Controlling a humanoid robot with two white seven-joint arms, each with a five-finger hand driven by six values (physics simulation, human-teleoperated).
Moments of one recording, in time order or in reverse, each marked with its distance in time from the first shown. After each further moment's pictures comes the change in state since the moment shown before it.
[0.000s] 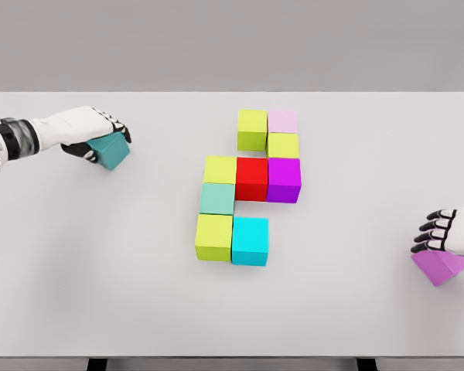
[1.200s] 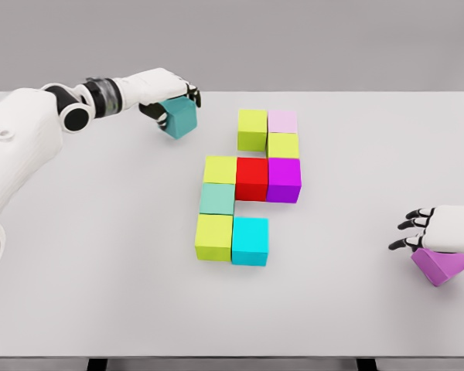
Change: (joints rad) left arm -0.164 -0.401 0.022 0.333 -0.004 0.000 -0.029; right arm 0.002 0.059 0.014 0.001 -0.069 0.040 -0.005
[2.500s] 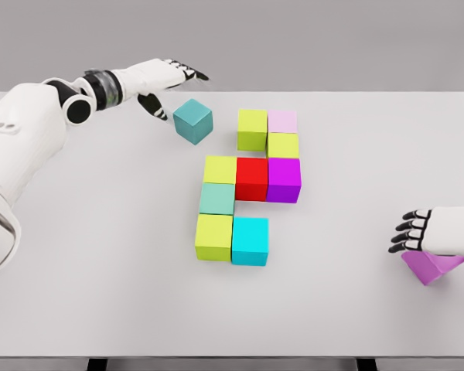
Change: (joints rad) left arm -0.023 -0.049 0.065 0.114 -0.005 0.000 -0.006; right arm 0.002 0.015 -0.016 0.000 0.085 -0.043 0.005
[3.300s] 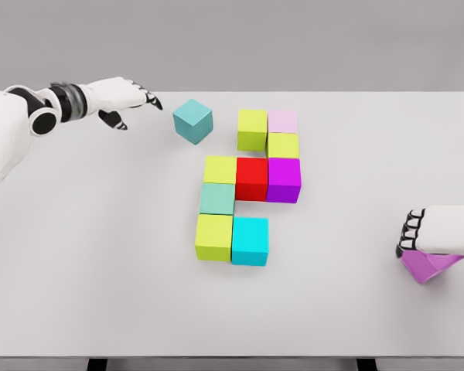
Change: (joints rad) left arm 0.032 0.111 -0.004 -0.038 -0.193 0.000 -0.034; right arm 0.000 0.024 -0.007 0.000 0.025 0.005 0.004
